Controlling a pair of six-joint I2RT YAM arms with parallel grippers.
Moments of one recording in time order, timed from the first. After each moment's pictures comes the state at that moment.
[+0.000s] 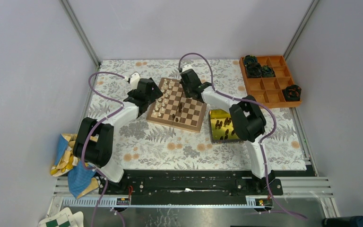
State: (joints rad) left arm -0.31 1.61 0.99 -0.06 -0.35 -0.78; right arm 0.65 2.18 1.70 -0.25 0.27 0.09
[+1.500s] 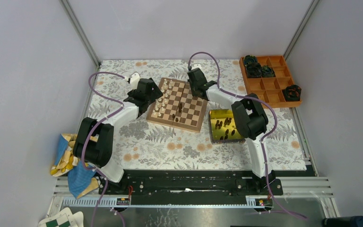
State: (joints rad) left arm -0.31 1.61 0.99 -0.06 -0.35 -0.78; right arm 0.57 2.19 1.66 -0.25 0.32 0.17
